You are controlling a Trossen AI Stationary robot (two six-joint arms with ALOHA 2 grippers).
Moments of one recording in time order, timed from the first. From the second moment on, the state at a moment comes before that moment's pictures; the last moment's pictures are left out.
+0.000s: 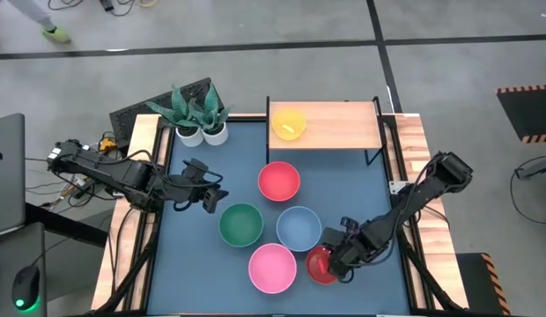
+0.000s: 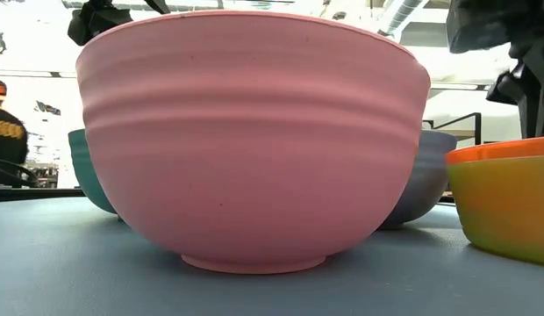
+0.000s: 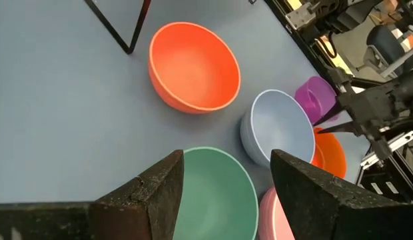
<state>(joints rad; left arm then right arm) -0.30 0.99 0.97 -0.67 -0.46 -1.09 0.65 1.63 1.02 -0.70 0.21 1.02</state>
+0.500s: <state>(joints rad) -0.30 0.99 0.97 -0.67 -0.46 -1.09 0.65 1.64 1.02 -0.70 0.19 1.02</state>
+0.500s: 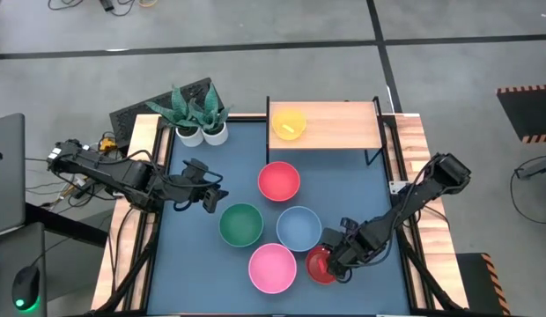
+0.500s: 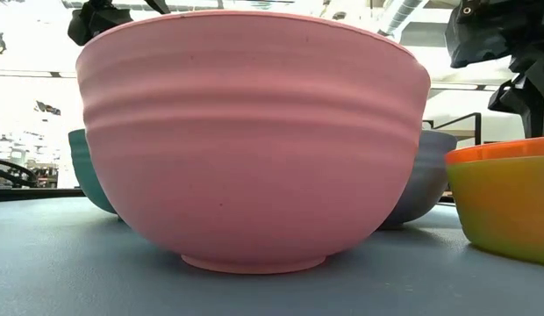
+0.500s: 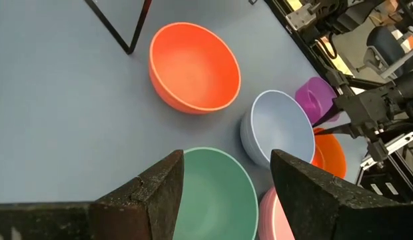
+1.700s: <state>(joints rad) -0.30 0.99 0.97 -0.67 -0.49 -1.10 0.59 1.64 1.14 -0.82 0.18 0.93</state>
